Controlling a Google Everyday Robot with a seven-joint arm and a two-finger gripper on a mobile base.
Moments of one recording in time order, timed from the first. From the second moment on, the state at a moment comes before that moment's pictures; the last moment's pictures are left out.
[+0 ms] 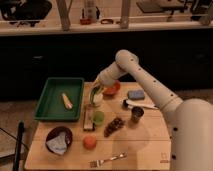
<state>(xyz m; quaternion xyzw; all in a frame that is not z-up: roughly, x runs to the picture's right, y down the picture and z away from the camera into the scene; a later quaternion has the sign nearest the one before) -0.054 0.005 0.807 -0.11 -0.47 -0.39 0.78</state>
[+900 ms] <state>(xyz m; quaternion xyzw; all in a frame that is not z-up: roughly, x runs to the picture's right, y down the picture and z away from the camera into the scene) -0.057 0.014 0.823 -0.14 -0.42 -0.40 0.80</state>
